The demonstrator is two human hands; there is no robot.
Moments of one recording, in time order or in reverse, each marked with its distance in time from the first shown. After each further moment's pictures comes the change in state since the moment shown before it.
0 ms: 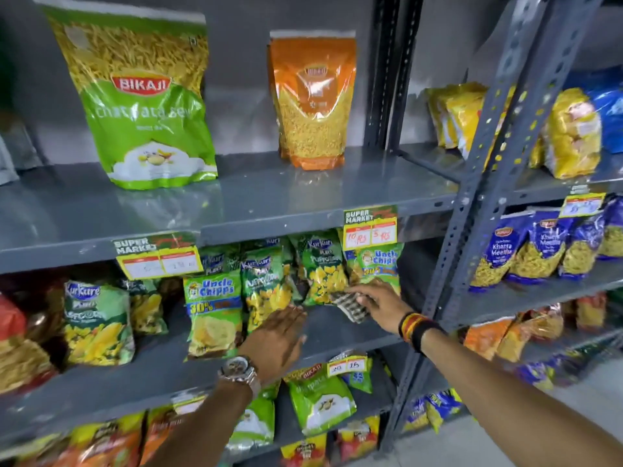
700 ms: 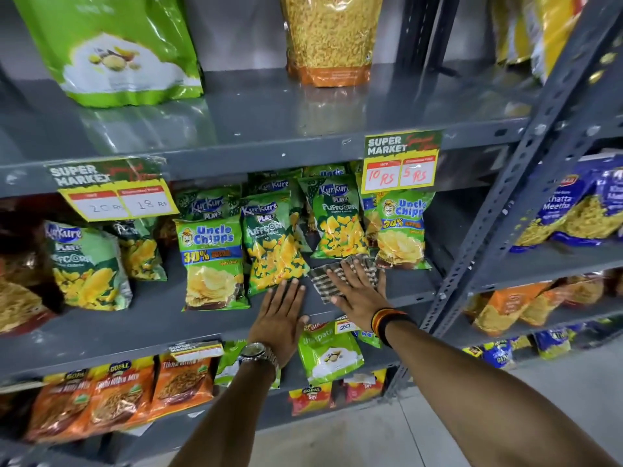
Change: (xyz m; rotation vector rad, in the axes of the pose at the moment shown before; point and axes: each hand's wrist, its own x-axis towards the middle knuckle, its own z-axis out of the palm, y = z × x) left_hand -0.016 -0.008 0.138 0.041 -0.055 -0.325; right_hand 0.022 0.047 0.150 -0.340 -0.228 -0.032
